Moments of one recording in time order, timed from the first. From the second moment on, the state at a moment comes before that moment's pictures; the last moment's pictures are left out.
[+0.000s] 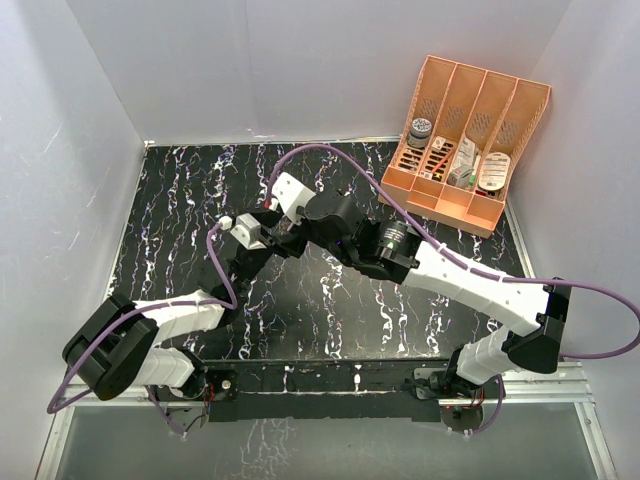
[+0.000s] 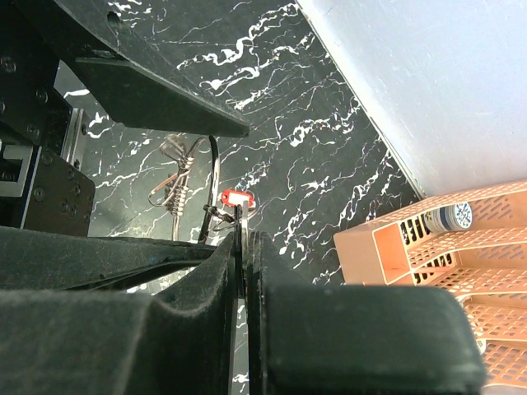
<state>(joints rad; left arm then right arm) -0.68 1.30 0.39 1.38 0.10 -0.11 1.09 1.45 1.52 -0.54 0.48 -0.33</state>
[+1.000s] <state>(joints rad) -0.71 1.16 0.43 1.20 -0.01 -0.02 1.12 1.45 1.53 -0.50 0.53 -0.33</state>
